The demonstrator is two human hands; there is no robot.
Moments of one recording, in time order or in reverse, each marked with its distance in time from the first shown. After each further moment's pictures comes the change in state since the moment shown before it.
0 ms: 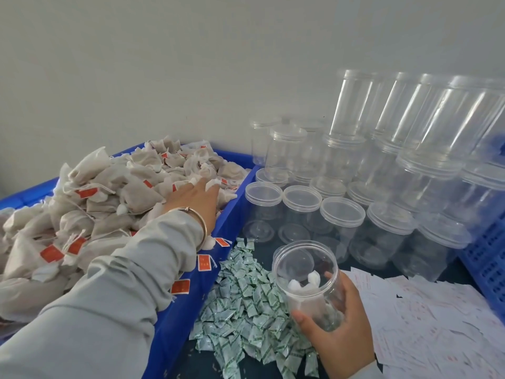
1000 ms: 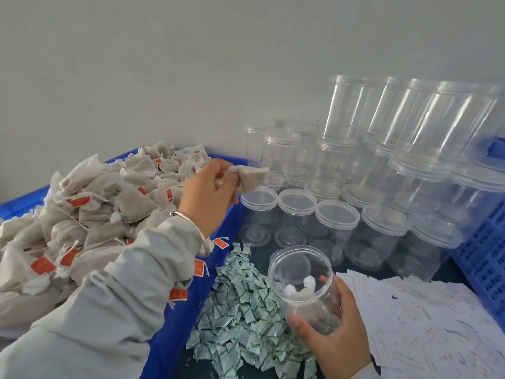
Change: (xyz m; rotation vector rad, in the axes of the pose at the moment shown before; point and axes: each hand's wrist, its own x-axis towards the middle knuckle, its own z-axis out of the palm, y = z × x) left_hand -0.028 0.032 -0.040 -1.223 0.405 0.080; right_hand -0.001 -0.003 0.003 0.023 -0.006 0.022
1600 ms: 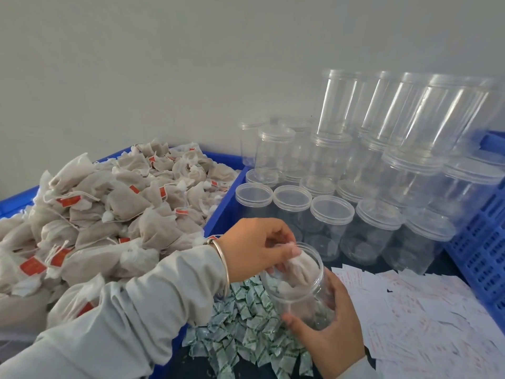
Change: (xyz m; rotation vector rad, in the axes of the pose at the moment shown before) left_hand -0.050 0.012 0.035 0.005 -0.735 -0.013; right_hand 0.000 -0.007 0.002 -0.045 0.010 -0.004
